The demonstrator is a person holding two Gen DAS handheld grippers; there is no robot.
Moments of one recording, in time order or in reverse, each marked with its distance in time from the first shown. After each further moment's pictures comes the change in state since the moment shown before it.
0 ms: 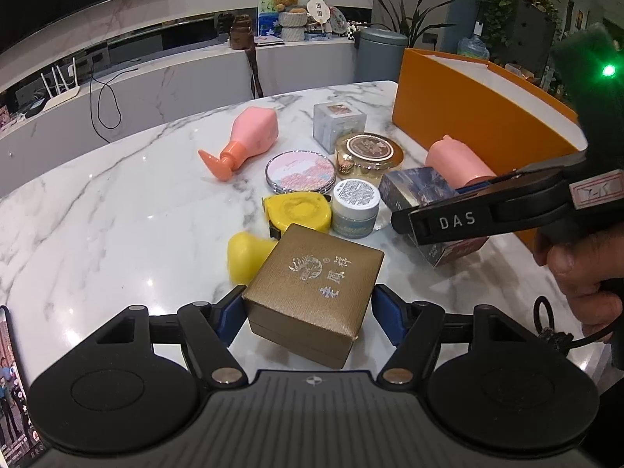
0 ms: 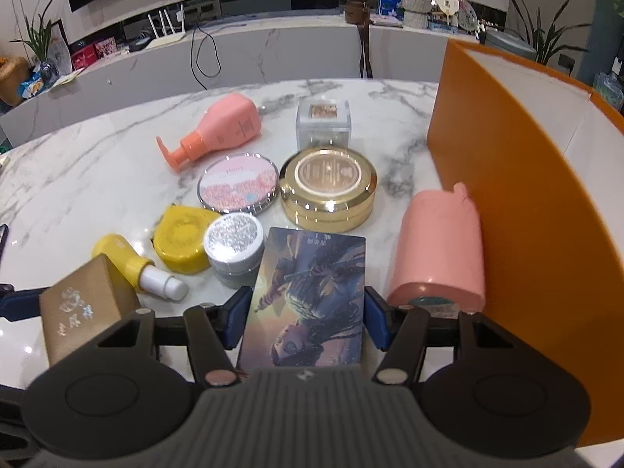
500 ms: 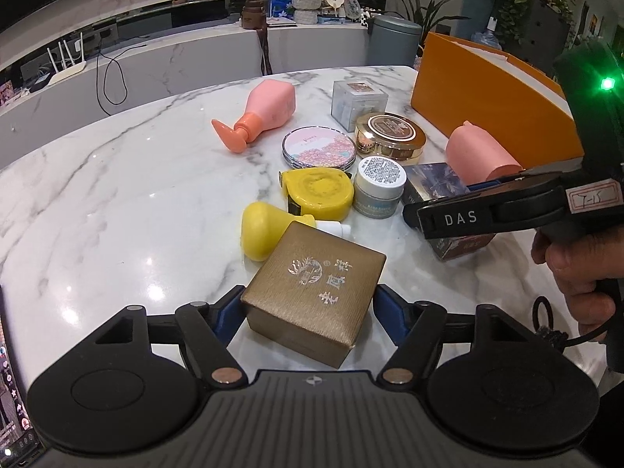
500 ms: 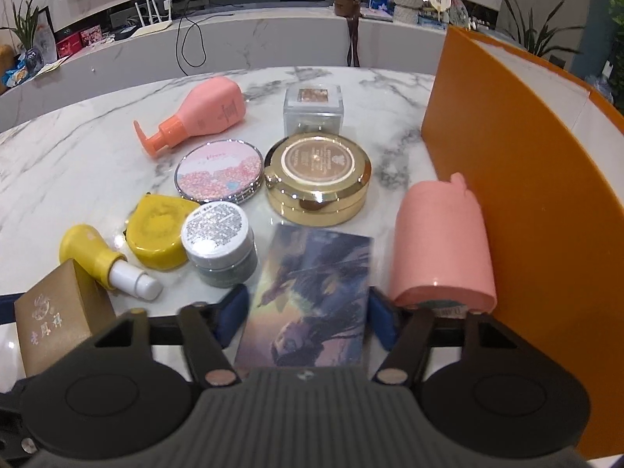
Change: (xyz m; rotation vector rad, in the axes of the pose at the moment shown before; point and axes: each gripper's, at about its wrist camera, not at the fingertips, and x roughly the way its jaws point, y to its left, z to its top) left arm 0.014 0.016 -0.009 -0.047 0.049 0.003; right arm 0.022 0.004 0.000 -0.014 0.028 -0.058
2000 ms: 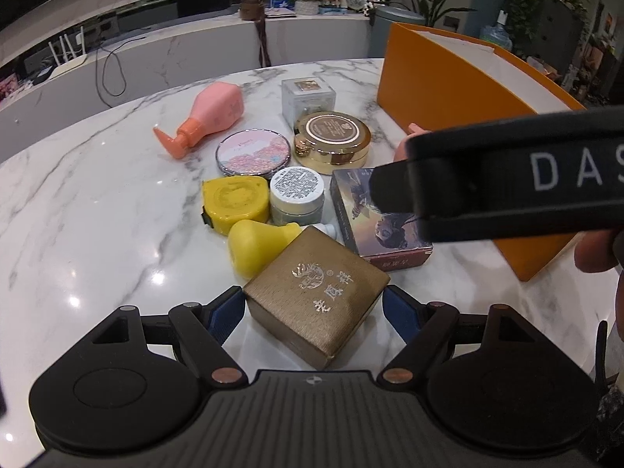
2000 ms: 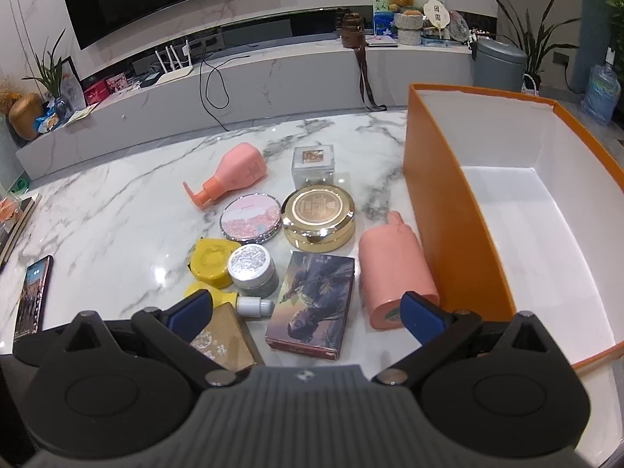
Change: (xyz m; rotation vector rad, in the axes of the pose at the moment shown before) left arm 0.010 -0.072 0.017 -0.036 0.035 0.031; right arm -0.091 -0.035 0.001 0.082 -0.080 0.126
